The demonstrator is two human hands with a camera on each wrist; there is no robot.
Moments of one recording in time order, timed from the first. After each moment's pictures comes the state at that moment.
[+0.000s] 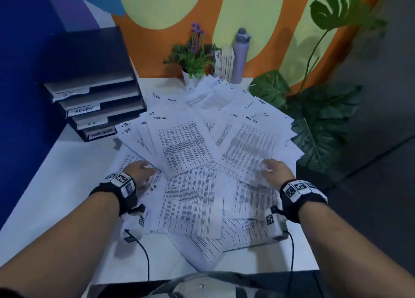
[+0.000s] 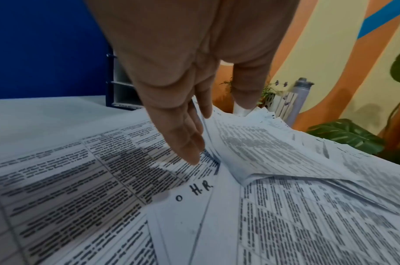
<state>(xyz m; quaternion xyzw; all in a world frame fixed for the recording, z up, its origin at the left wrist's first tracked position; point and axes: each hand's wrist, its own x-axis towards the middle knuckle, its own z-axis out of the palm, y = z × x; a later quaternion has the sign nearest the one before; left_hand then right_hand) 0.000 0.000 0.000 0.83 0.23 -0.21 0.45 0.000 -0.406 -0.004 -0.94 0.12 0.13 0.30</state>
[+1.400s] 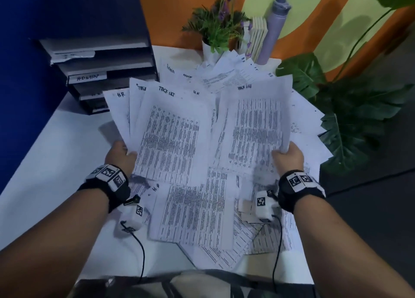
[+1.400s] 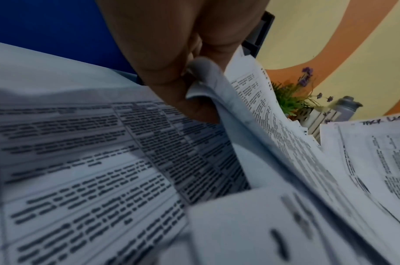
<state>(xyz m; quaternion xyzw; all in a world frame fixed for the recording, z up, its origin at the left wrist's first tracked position) 0.002 0.056 -0.044 0.86 0.31 -0.01 0.41 0.043 -0.351 -0.021 -0.87 0.23 -0.04 0.43</state>
